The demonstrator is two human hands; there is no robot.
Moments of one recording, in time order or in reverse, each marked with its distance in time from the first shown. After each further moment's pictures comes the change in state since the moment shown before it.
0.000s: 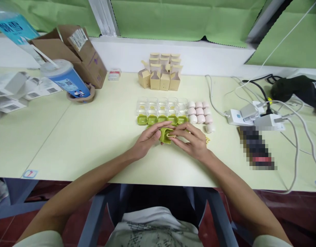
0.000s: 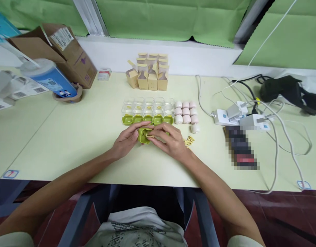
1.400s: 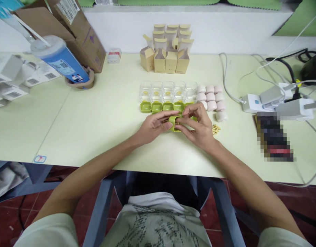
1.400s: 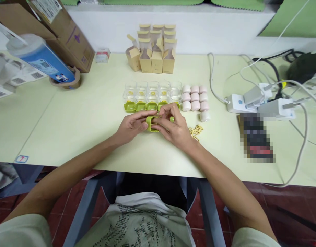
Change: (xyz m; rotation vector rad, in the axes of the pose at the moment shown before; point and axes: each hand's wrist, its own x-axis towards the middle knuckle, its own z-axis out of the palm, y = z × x) left_hand 0.010 -0.007 -0.008 0.095 -0.023 0.039; right_hand -0.010 0.008 0.011 0.020 -0.013 0.054
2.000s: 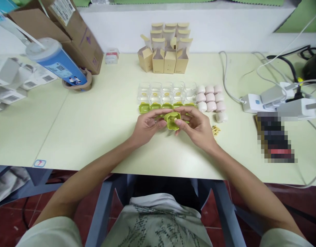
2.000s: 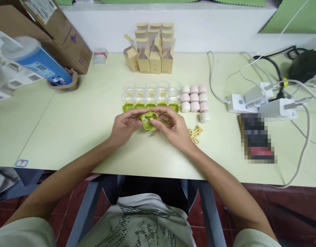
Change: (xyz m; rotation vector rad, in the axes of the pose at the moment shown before) left_hand 0.003 0.003 -0.003 -0.002 0.185 0.103; right_hand 0.007 -0.016 0.005 0.713 0.010 0.783
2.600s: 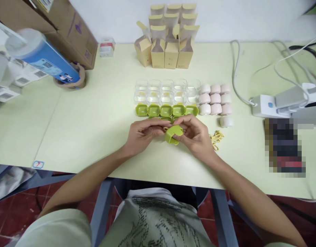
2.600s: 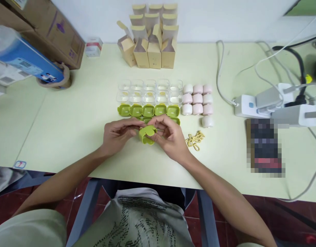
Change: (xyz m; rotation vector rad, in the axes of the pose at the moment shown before) left_hand -0.005 0.013 0.003 0.130 0.061 -0.032; right_hand -0.001 -0.004 0.007 0.275 -0.001 0.124
